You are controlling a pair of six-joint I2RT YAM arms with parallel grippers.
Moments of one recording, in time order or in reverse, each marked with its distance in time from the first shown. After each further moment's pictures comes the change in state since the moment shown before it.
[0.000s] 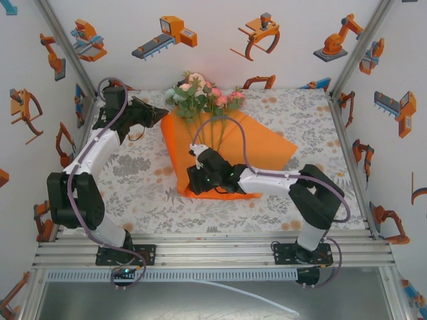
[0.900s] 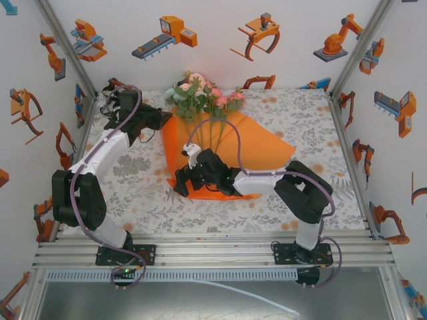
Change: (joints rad) left arm -0.124 0.003 -0.006 -0.059 -0.307 -0.194; right arm 0.006 0.084 -0.012 0.298 -0.072 -0.062
